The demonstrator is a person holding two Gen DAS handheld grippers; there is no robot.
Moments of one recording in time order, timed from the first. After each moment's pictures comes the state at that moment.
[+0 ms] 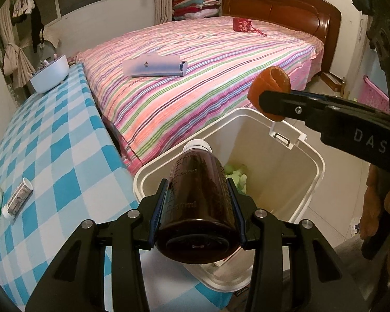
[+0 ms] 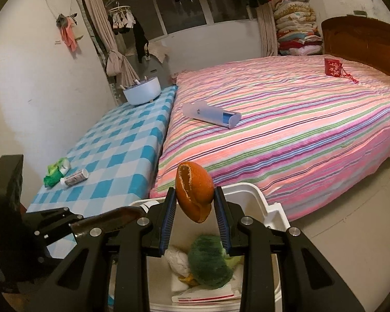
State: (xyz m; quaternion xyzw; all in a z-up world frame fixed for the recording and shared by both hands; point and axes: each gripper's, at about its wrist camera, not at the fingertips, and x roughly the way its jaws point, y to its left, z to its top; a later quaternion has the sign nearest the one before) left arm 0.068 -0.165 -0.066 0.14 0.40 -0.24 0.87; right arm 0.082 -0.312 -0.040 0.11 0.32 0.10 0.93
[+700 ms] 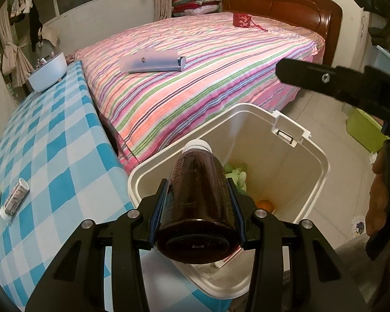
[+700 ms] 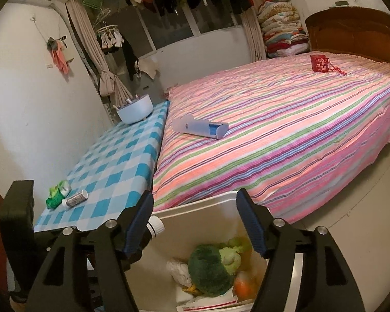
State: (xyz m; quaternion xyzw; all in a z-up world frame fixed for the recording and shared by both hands) left arm 0.073 -0.173 -0.076 0.15 0.41 -0.23 0.87; right arm 0.076 -0.337 -0.037 0.16 0.29 0.08 0.94
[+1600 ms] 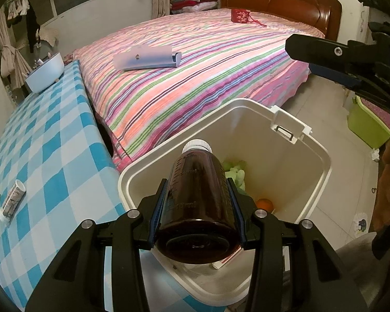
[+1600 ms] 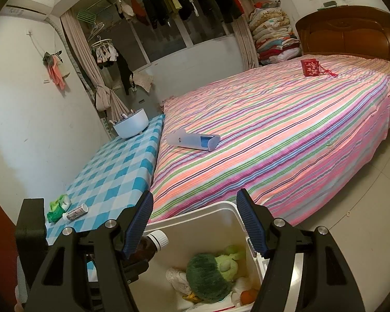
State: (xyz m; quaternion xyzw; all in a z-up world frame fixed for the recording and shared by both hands) left arm 0.074 -0.185 -0.084 0.16 0.41 -0.23 0.87; right arm 0.069 -0.352 -0.031 0.18 0.26 0.06 0.95
